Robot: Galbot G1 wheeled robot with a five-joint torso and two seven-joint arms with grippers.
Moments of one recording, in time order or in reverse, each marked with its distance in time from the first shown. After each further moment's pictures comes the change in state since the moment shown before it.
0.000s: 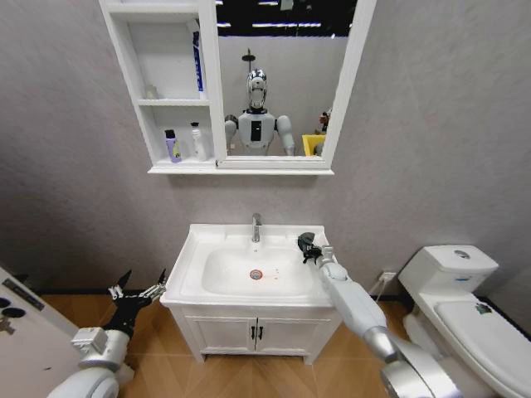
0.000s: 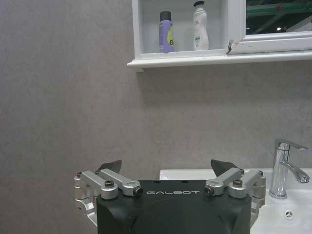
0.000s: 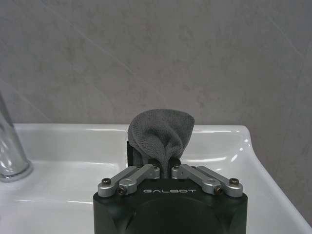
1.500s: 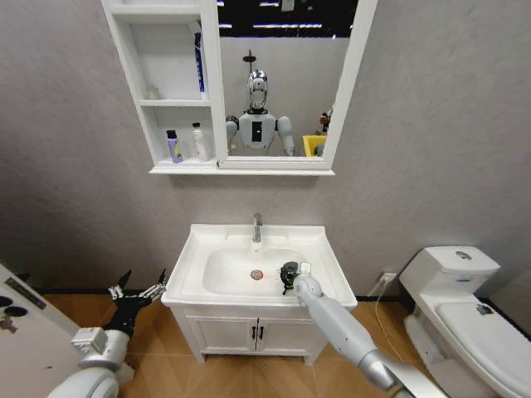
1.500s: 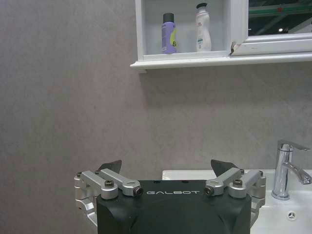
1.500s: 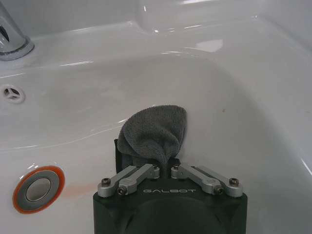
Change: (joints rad) left arm 0.000 0.000 0.000 0.000 0.000 0.000 0.000; right arm -0.009 0.068 -0.237 -0.033 0.422 -0.268 0.380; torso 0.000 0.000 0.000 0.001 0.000
